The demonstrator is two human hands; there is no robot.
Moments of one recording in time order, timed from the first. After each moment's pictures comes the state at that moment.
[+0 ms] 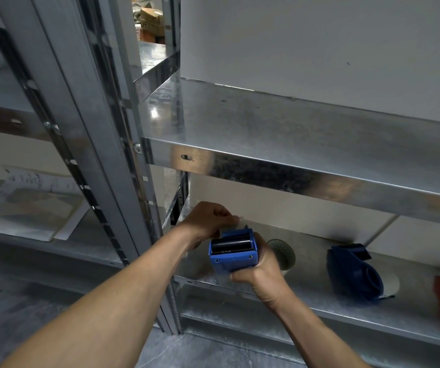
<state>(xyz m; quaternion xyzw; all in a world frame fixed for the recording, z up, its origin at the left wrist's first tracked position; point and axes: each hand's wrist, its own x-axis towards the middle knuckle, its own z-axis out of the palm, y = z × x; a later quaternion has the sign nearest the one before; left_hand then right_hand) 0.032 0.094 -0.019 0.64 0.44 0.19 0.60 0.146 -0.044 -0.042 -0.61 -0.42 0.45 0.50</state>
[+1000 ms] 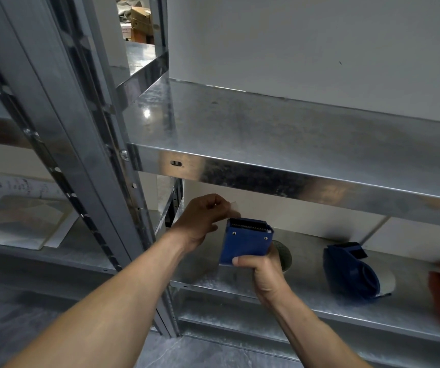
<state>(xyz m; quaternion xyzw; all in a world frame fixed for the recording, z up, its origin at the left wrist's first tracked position) 0.034 0.090 -0.005 0.56 0.38 0.27 0.69 0.151 -0.032 -0.051 -0.61 -0.27 0.44 0.59</state>
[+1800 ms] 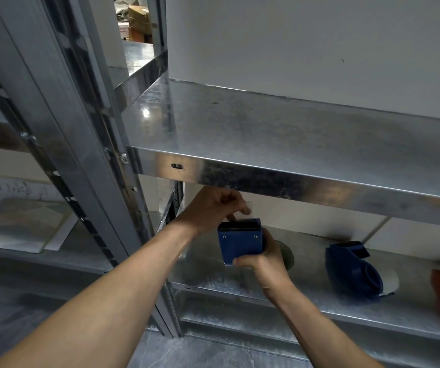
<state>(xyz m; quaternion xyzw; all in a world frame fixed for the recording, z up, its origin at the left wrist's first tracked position) 0.041 0.094 0.027 0.74 0.31 0.25 0.54 0.157 -0.024 -0.043 -0.65 -0.30 0.43 0.54</state>
